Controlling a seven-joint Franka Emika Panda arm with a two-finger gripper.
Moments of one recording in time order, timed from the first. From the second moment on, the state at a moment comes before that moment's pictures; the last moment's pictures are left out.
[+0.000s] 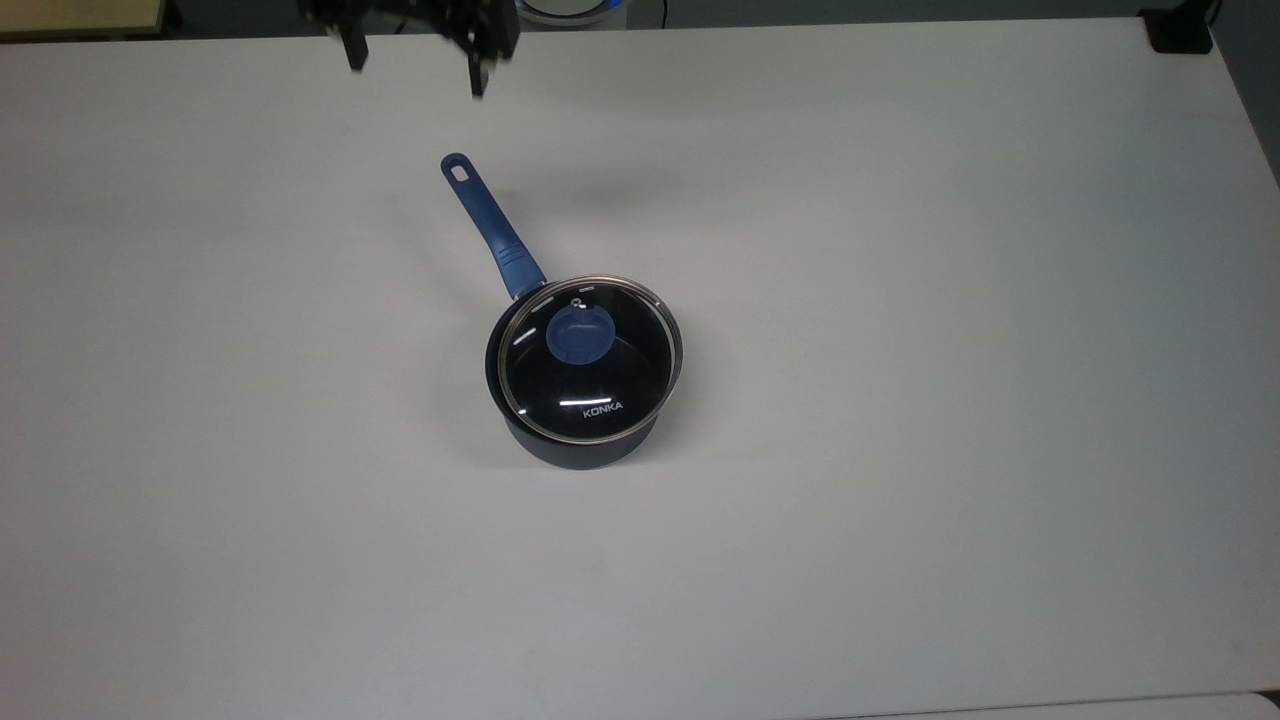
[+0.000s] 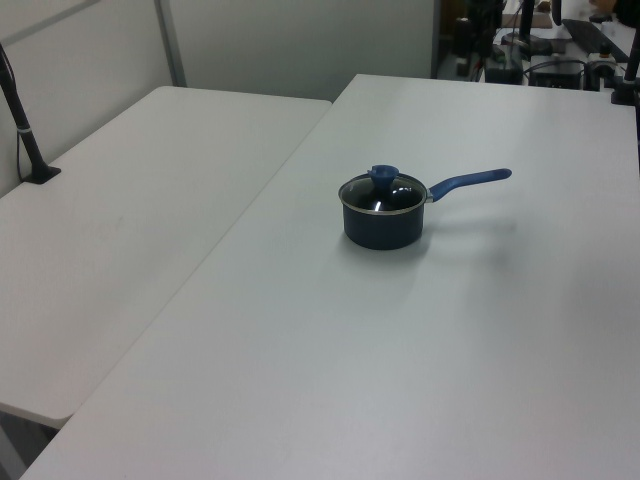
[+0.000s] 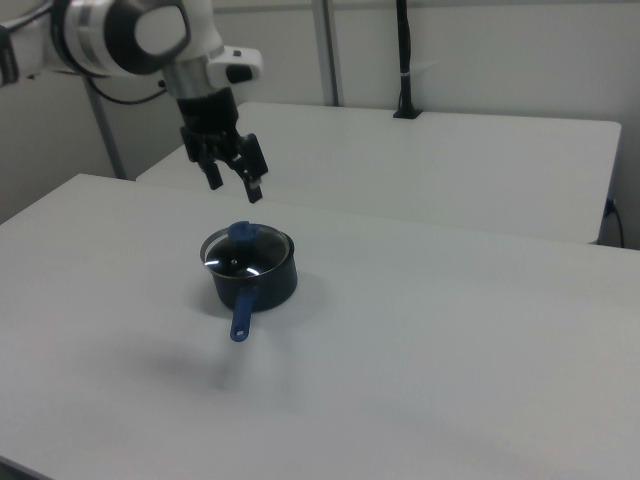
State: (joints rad) arm -0.05 0.05 -0.01 -1.60 -0.06 1.71 0.15
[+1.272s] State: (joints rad) arm 0.07 0.39 0.03 -1.58 0.02 2.16 0.41
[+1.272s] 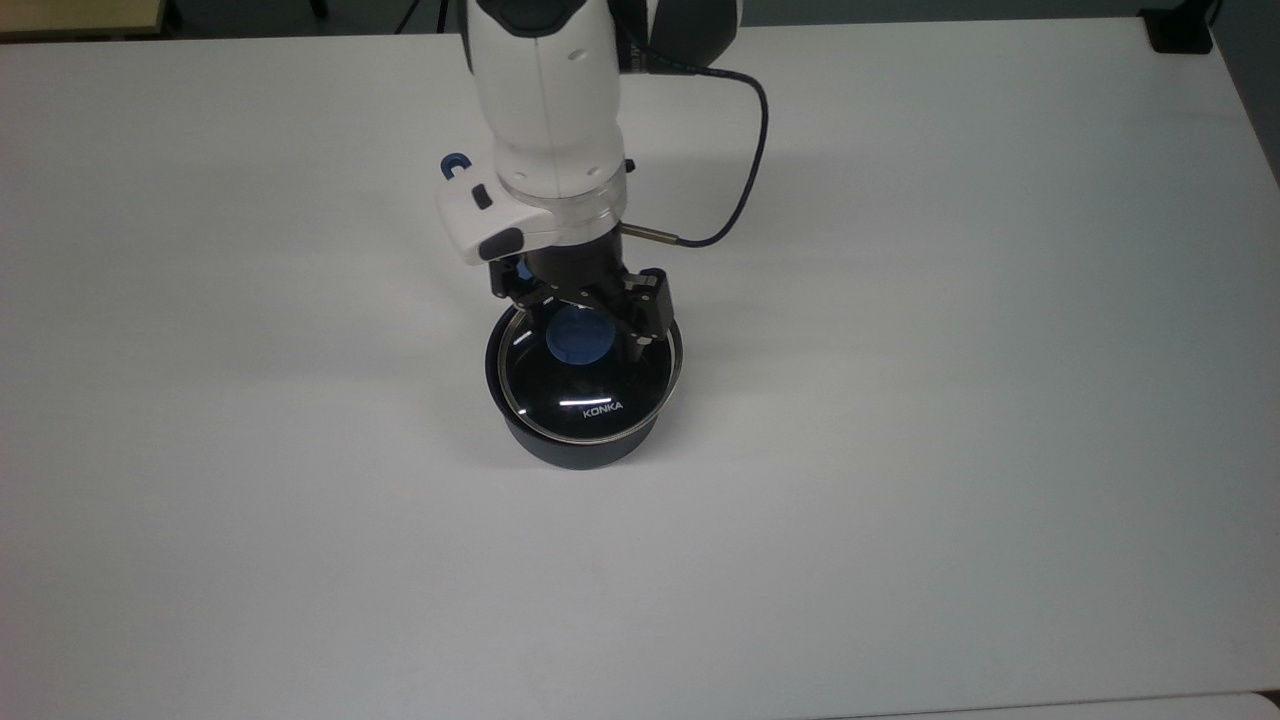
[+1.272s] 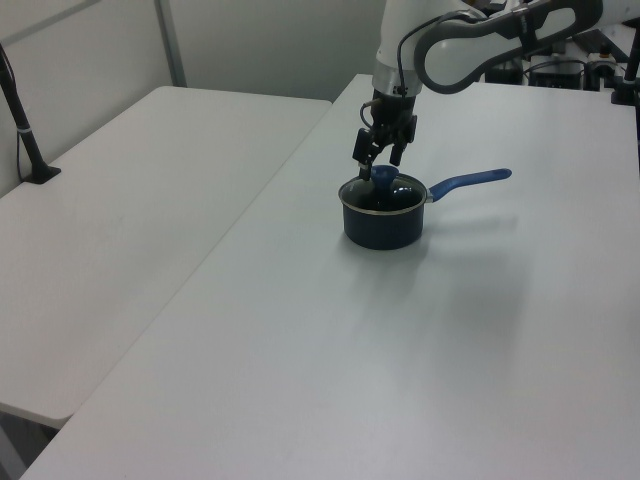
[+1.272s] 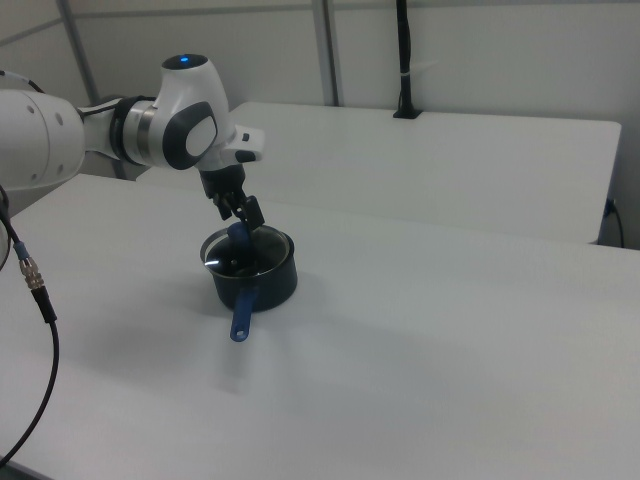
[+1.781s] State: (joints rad) arm 0.07 0.41 0.04 -1.58 0.02 2.16 0.42
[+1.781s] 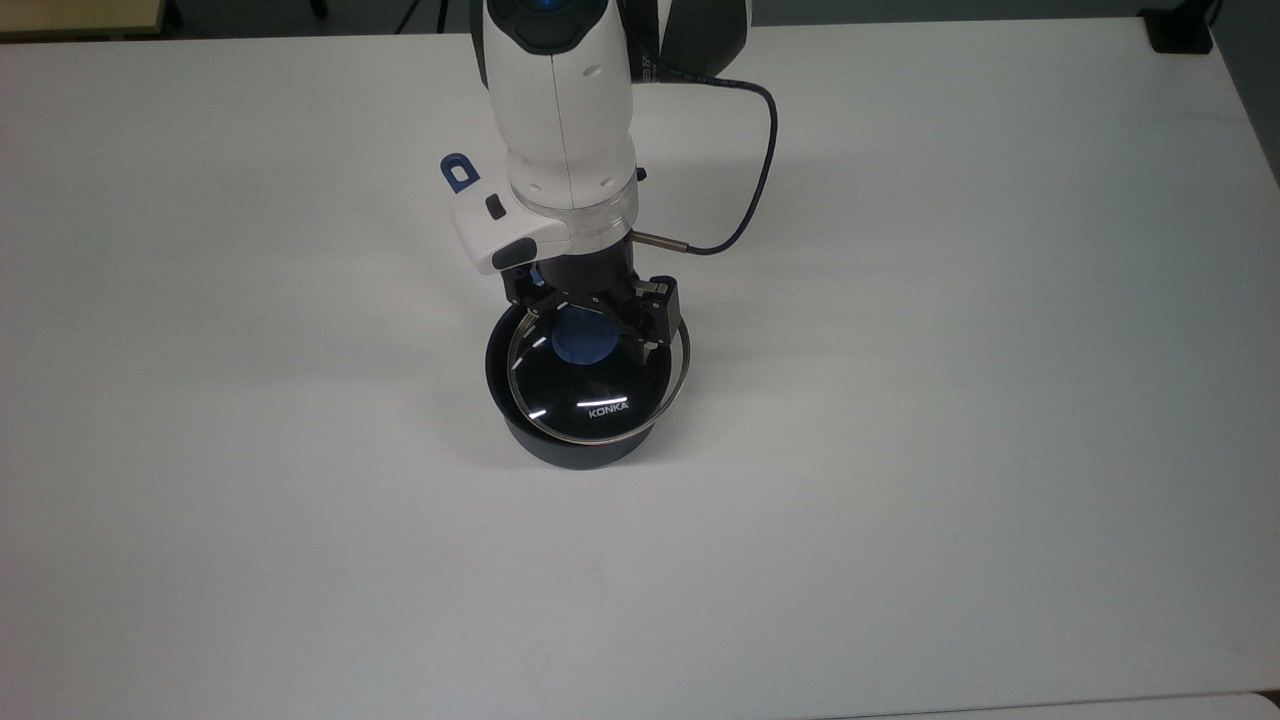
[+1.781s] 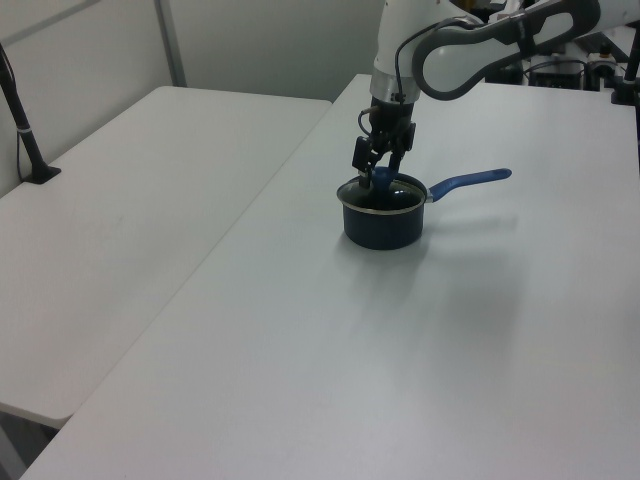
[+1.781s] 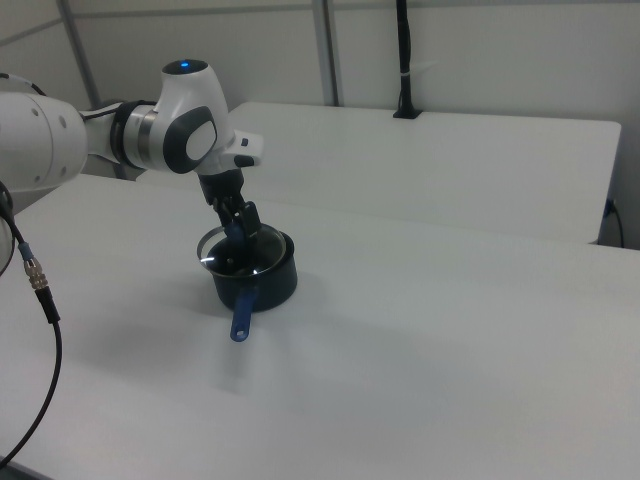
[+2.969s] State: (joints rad) arm -0.04 0.03 0.11 -1.76 0.02 1.83 0.14
